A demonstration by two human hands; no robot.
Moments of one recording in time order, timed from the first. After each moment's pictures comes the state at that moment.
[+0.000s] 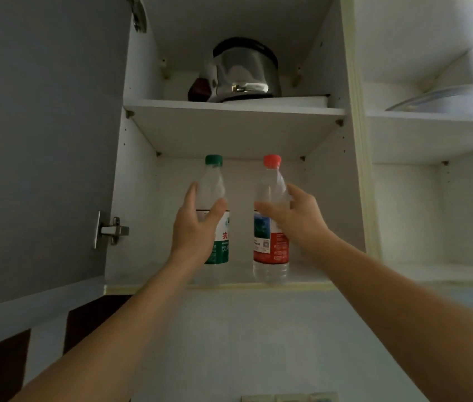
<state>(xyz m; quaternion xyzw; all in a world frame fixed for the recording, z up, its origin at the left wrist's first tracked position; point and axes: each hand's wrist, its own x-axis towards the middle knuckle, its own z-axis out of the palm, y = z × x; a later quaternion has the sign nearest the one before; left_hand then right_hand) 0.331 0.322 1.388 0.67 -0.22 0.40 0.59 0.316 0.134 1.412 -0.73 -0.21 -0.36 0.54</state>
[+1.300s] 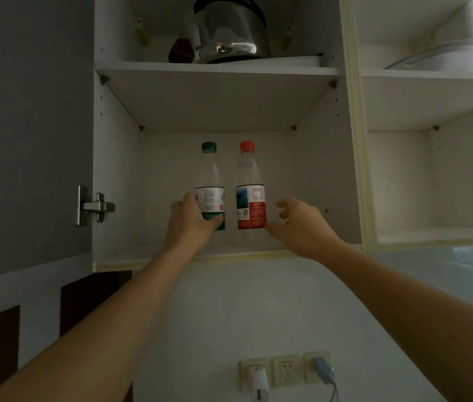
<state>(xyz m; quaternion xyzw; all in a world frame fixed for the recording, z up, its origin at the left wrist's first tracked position) 0.373 0.320 1.361 0.83 -0.11 0.38 0.39 0.325 0.111 1.354 -0.89 -0.08 -0.35 0.28</state>
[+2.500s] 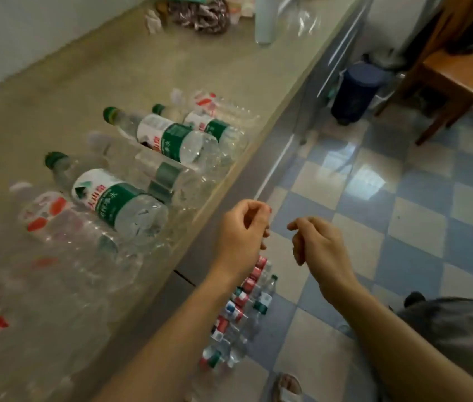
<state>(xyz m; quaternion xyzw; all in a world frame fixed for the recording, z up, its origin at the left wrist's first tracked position) 0.011 -0.073 0.697 0.68 -0.36 -0.36 0.53 -0.124 -0.139 0.688 -0.57 0.54 -0.27 0.56</state>
